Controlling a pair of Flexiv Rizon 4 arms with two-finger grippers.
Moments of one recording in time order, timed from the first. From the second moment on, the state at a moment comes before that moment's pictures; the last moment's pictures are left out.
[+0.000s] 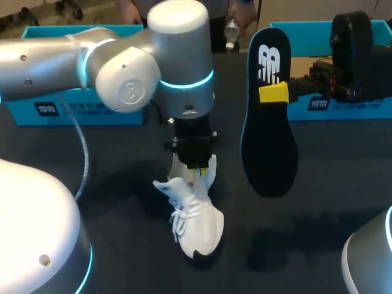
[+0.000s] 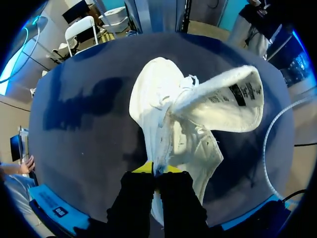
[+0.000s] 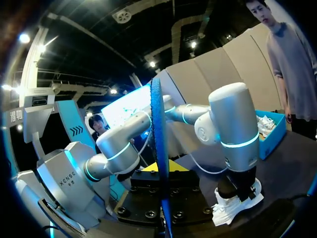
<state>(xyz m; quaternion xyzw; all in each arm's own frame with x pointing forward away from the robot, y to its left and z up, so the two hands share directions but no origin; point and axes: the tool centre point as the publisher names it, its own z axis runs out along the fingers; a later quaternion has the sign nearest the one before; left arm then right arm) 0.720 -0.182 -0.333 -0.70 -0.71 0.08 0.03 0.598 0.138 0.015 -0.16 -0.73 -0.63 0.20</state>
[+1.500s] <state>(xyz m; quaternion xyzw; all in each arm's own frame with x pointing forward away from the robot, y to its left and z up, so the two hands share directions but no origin) 0.744 -0.233 -0.326 -0.71 -0.70 0.09 -0.05 0.598 0.138 0.015 -0.16 -0.73 -0.63 0.20</state>
